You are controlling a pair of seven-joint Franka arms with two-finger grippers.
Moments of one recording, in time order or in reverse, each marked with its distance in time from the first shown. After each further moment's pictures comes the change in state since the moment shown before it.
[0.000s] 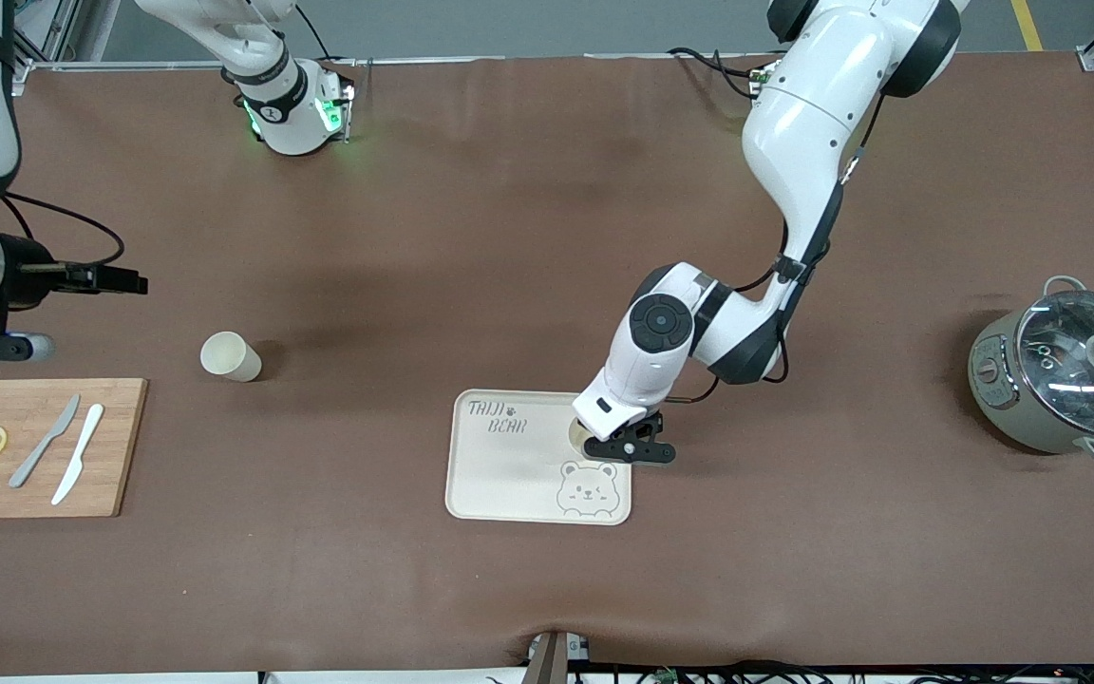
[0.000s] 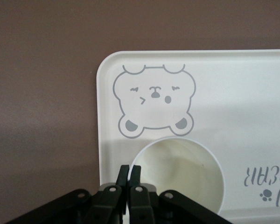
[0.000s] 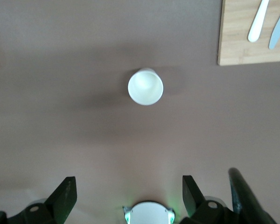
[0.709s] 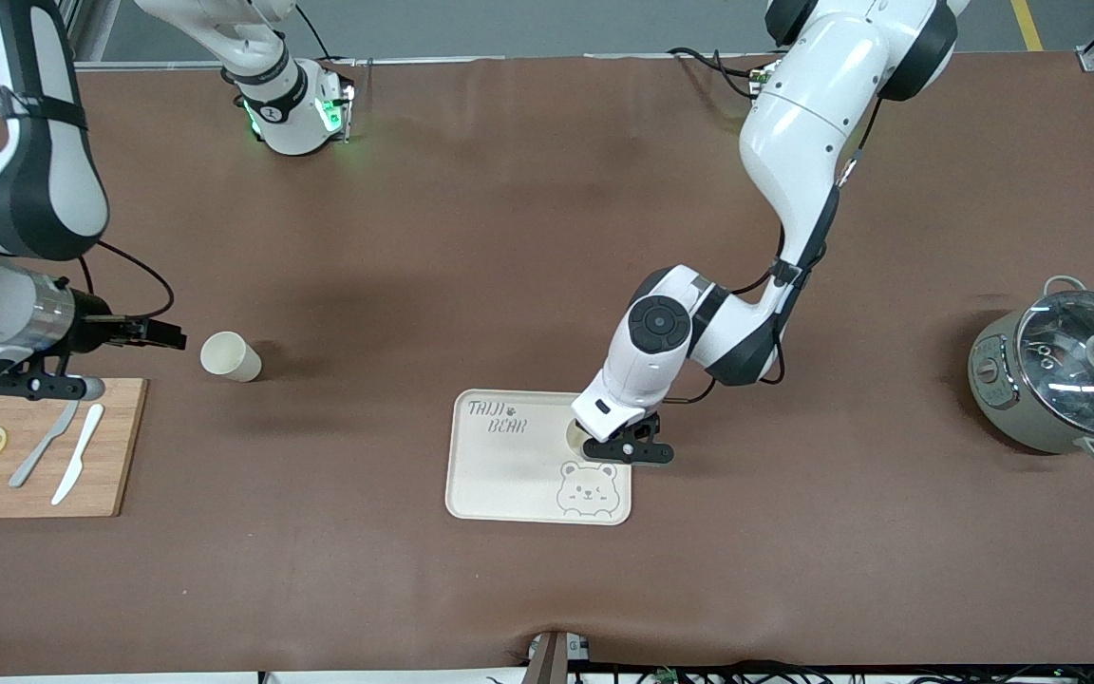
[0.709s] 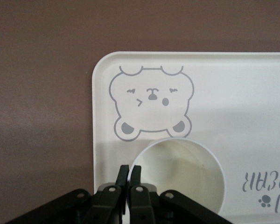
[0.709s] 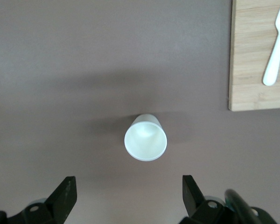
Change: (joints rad) left arm -0.002 0.013 0.000 0.000 0.000 0.033 -0.012; right arm 0.003 0.017 0.002 -0.242 0.000 0.409 0.000
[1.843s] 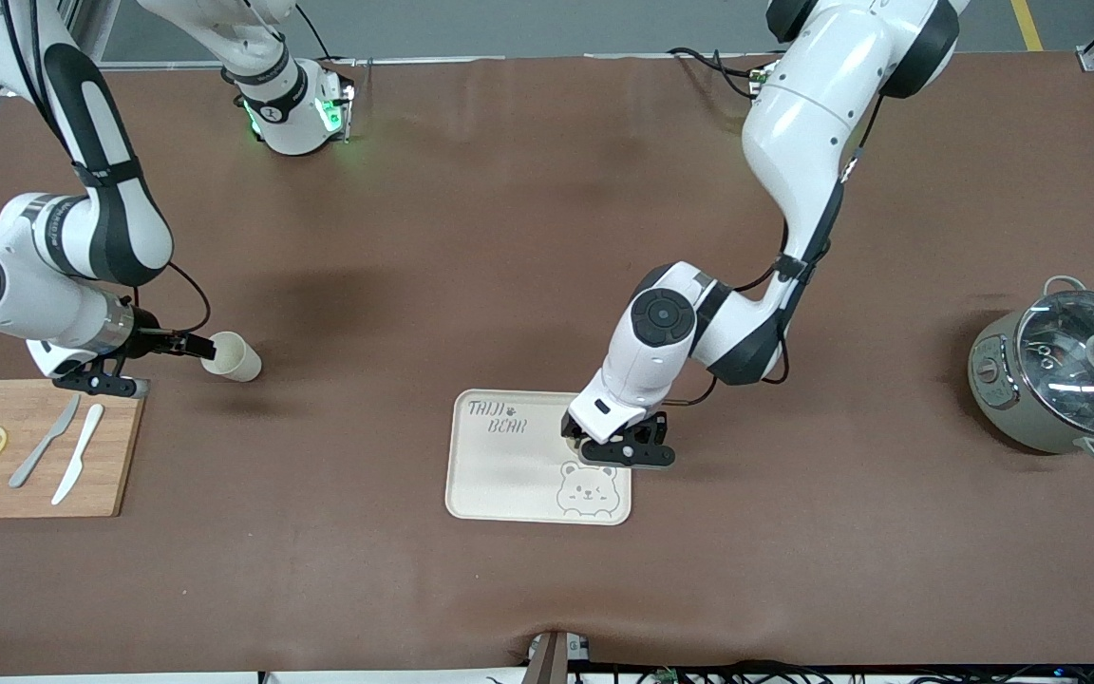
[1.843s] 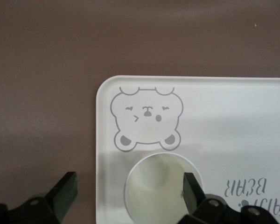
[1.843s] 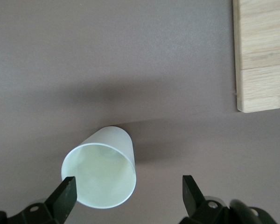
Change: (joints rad) left arm 0.004 -0.039 0.003 0.035 0.000 -0.052 -0.010; right arm -0.062 0.054 -0.008 -0.303 -0.014 0.391 -0.010
